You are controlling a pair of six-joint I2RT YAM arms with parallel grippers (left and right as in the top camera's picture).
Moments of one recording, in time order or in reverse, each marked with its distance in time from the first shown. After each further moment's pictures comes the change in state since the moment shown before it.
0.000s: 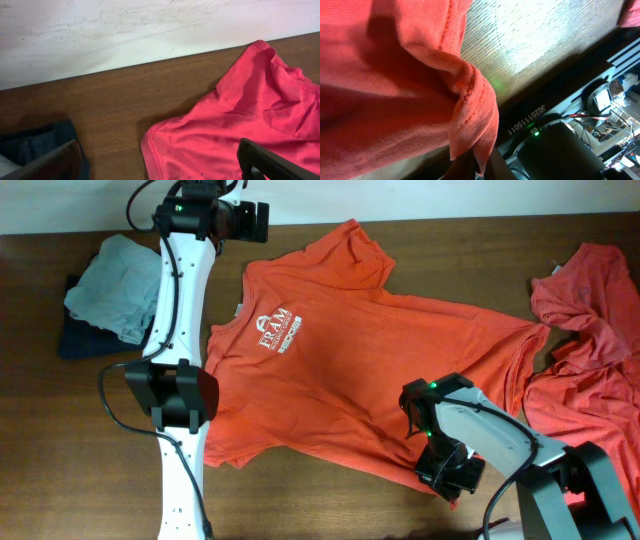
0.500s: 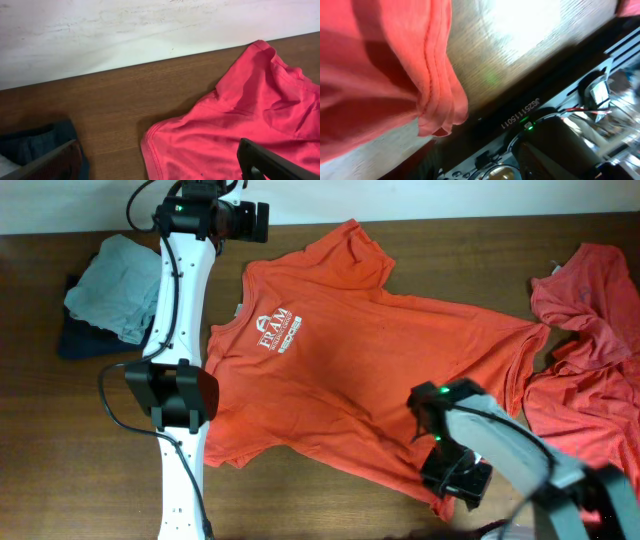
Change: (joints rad) left arm 0.000 0.000 0.000 0.000 0.000 0.000; right arm -0.028 -0.078 -0.024 -0.025 -0.005 0.004
